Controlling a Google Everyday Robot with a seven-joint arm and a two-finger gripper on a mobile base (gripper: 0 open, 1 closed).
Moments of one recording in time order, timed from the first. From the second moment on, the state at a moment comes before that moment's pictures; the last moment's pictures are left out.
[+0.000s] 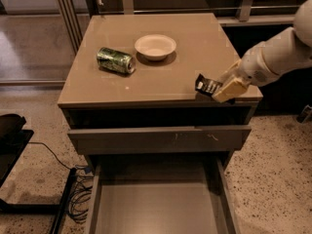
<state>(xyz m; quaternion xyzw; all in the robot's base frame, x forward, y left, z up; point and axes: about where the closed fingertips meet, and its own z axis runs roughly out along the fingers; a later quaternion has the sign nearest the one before) 0.597 -0.198 0.850 -0.53 0.78 0.08 0.32</state>
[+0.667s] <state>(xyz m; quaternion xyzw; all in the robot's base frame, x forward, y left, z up) 0.517 -0.190 0.822 -0.53 0.78 0.08 0.33</state>
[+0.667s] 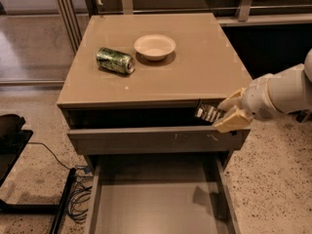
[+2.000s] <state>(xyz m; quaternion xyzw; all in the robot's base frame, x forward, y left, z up) 0.468 -0.115 0.658 -0.52 0.79 0.20 0.26</state>
